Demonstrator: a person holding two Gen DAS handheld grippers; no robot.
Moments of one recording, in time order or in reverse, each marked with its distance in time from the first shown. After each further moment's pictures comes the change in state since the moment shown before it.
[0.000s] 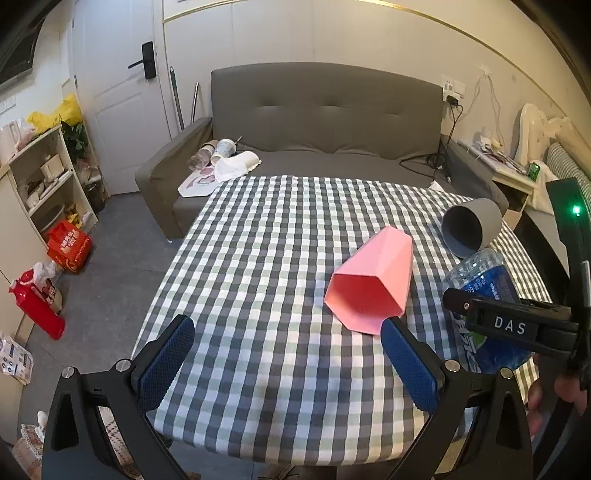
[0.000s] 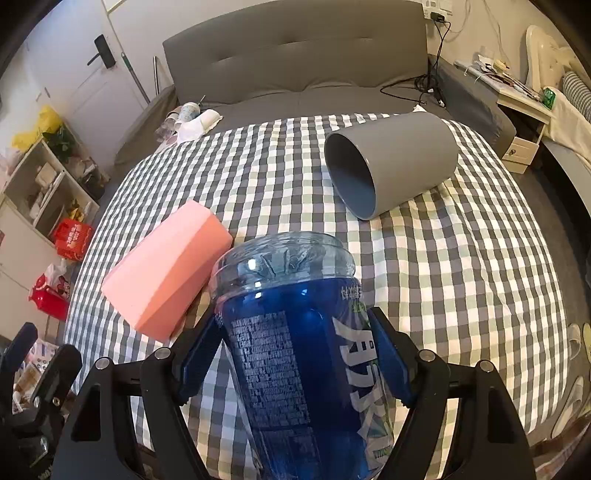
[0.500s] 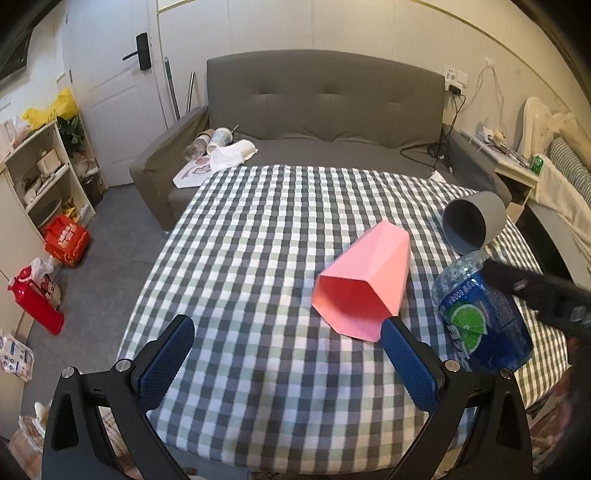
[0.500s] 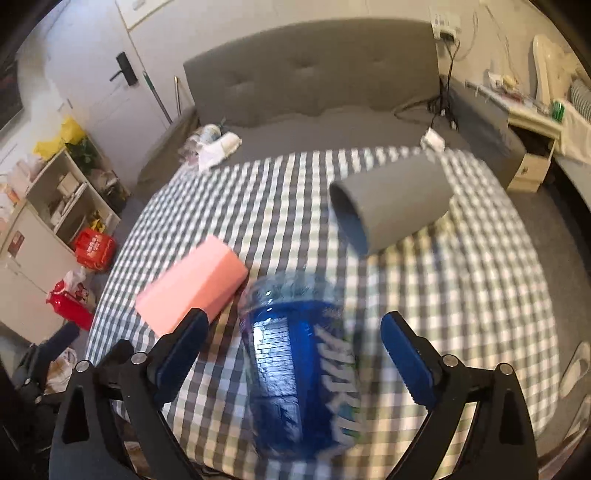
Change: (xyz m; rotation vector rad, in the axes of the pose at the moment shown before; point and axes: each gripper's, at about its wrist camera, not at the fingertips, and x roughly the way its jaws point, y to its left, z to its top) left arm 0.012 -0.018 0.007 -0.001 0.054 0.005; right arm -0.036 -0.016 0.014 -0.037 -0.101 0.077
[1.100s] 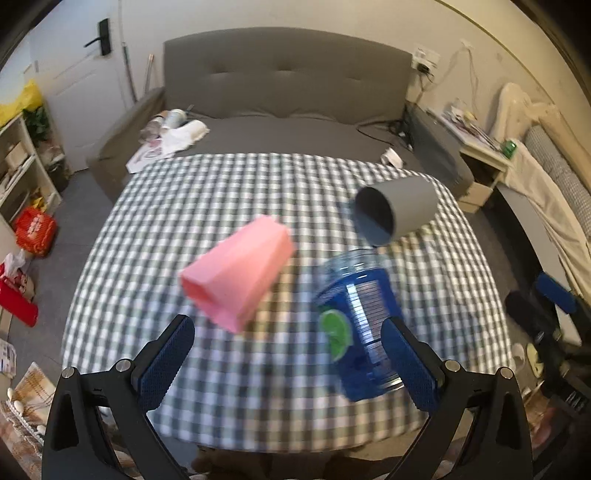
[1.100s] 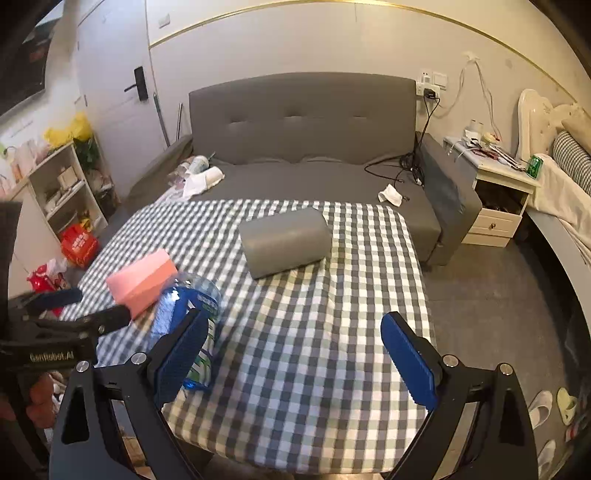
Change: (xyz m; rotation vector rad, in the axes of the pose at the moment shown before) left arm -0.012 -0.090 0.026 0.027 0.130 -0.129; right arm -0.083 -0.089 -0.016 -0.138 -0.145 -0.074
